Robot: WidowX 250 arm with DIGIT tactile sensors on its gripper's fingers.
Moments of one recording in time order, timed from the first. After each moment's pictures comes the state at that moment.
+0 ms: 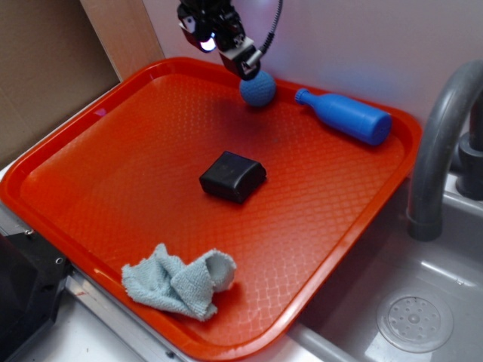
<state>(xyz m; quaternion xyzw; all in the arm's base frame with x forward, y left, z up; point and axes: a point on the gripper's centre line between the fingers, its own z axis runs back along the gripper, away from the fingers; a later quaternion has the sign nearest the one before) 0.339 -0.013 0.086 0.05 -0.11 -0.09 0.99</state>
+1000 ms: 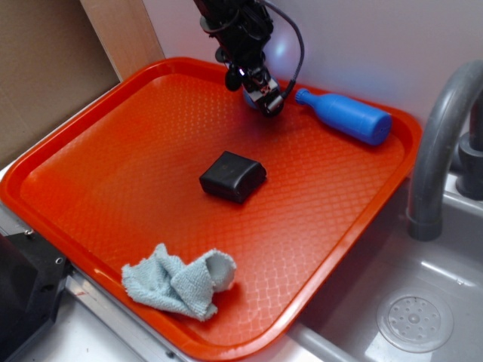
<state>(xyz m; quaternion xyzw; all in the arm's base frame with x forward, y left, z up) 0.354 -0.023 0.035 0.05 -0.14 -0.18 0.97</state>
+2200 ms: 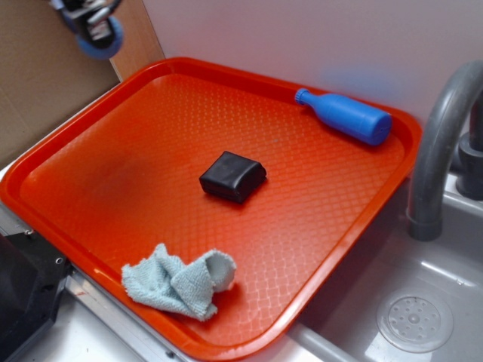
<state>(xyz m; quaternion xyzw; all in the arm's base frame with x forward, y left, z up) 0.220 0.036 0.167 -0.02 -0.03 -0.08 1.00</state>
